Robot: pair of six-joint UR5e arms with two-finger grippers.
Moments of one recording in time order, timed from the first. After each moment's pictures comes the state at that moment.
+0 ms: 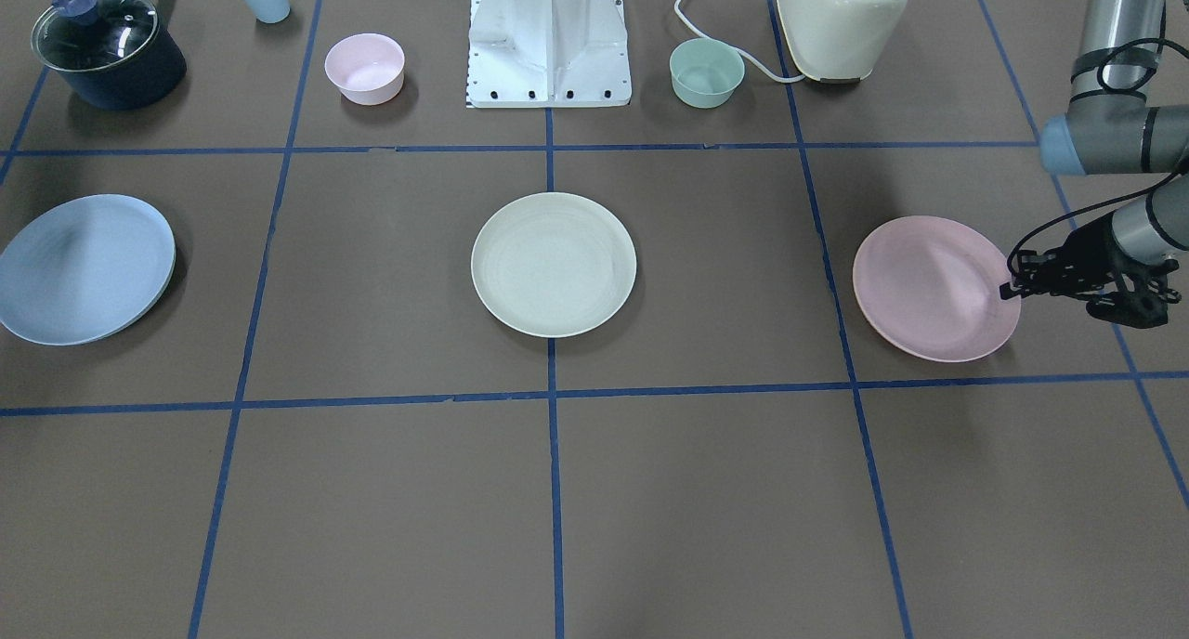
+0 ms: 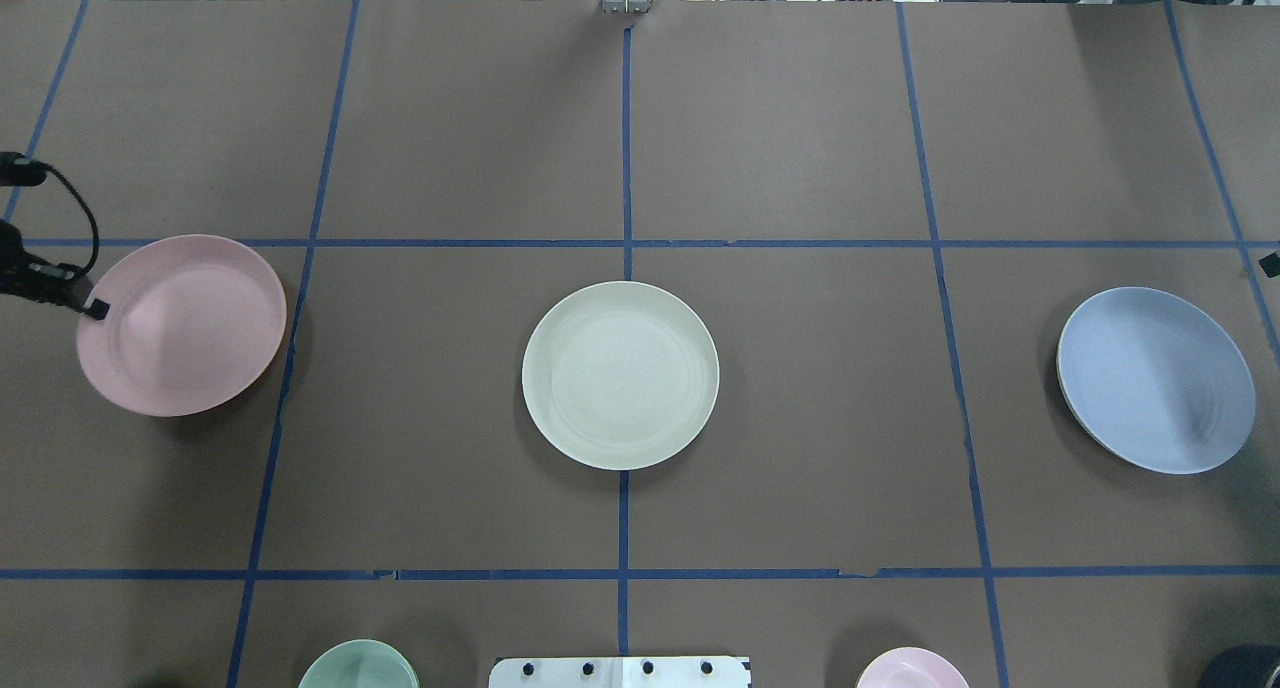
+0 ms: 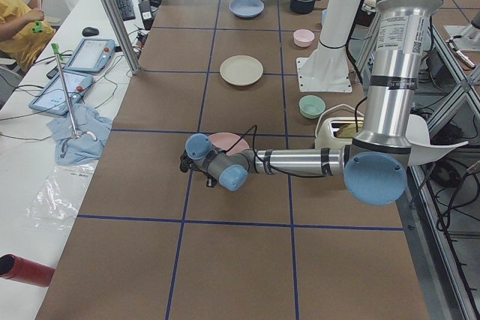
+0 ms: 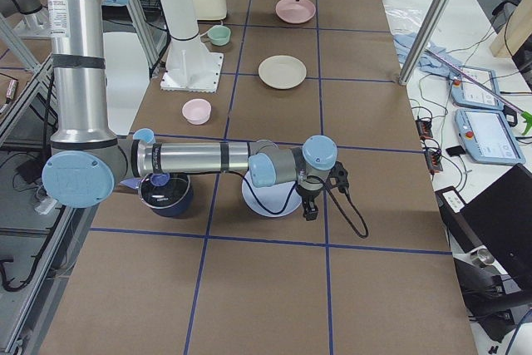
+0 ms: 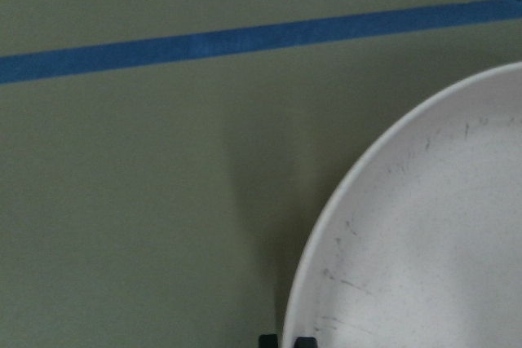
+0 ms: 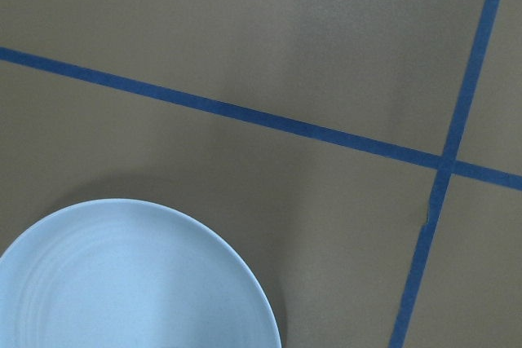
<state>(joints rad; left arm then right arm) -1.12 -1.71 -1.37 -2.17 -2.51 -0.54 1.38 -1.57 1.60 -1.40 2.41 0.03</state>
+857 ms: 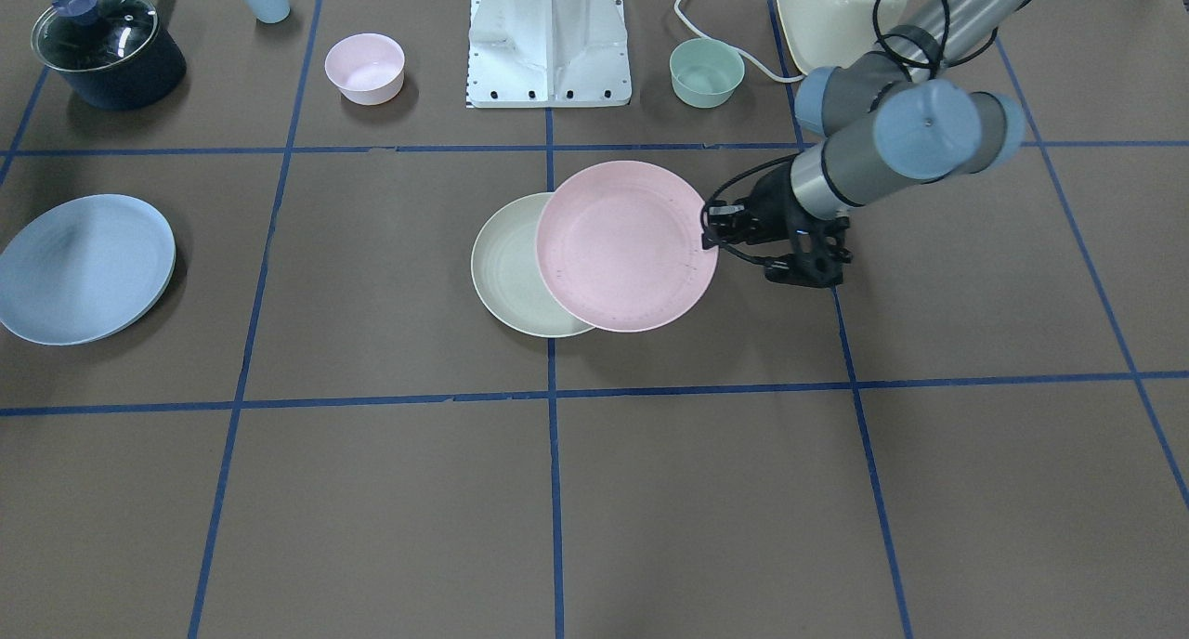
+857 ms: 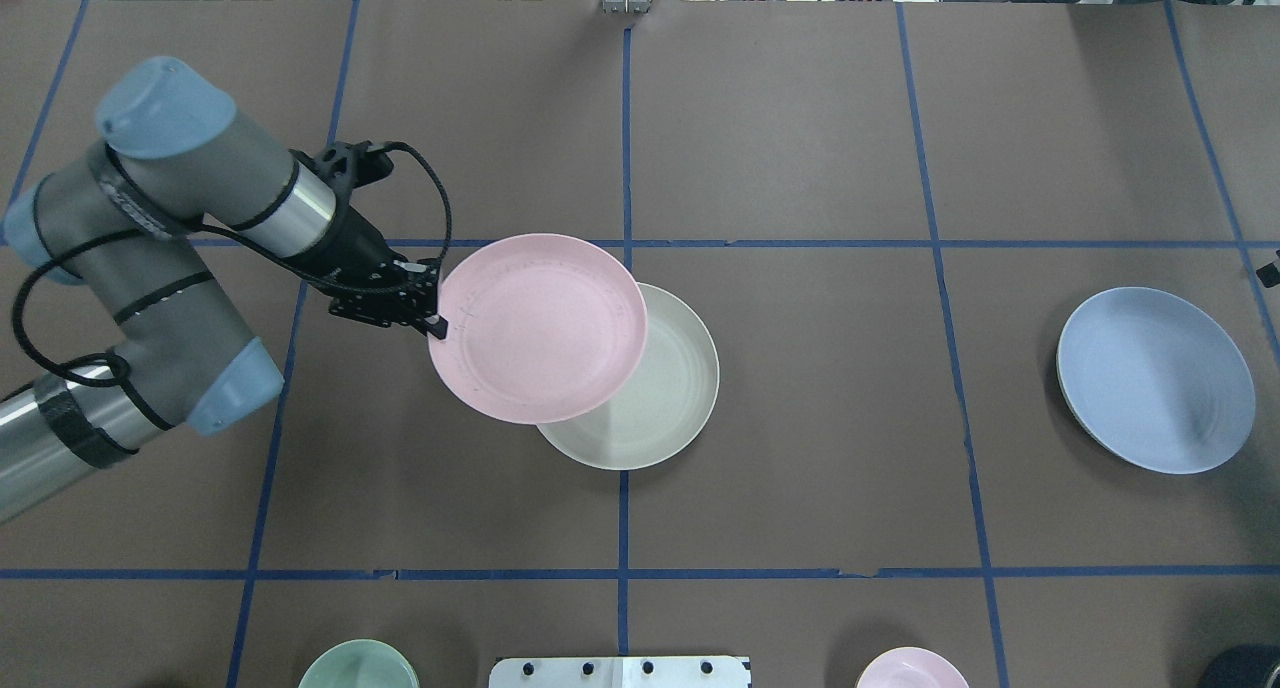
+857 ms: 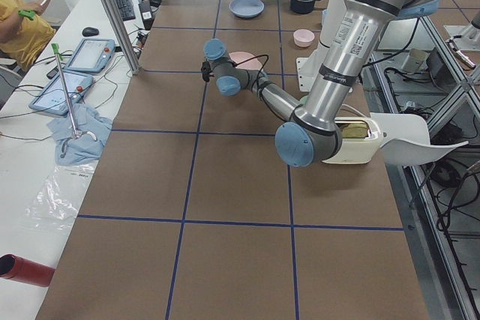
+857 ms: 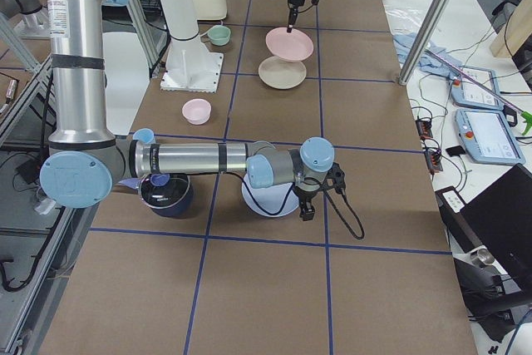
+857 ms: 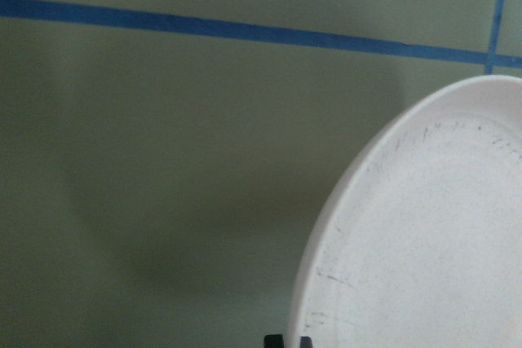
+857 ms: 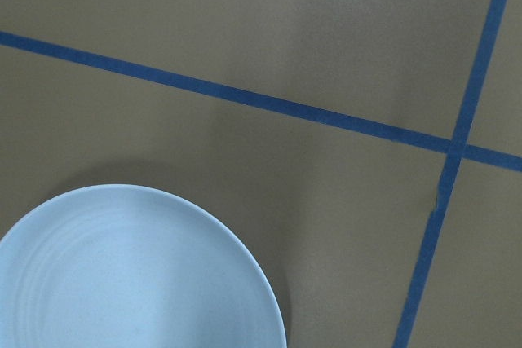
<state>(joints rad) -0.75 -2.03 -1.62 -2.10 -2.42 -1.27 1.36 -1.58 1.59 -1.40 2.42 0.03</state>
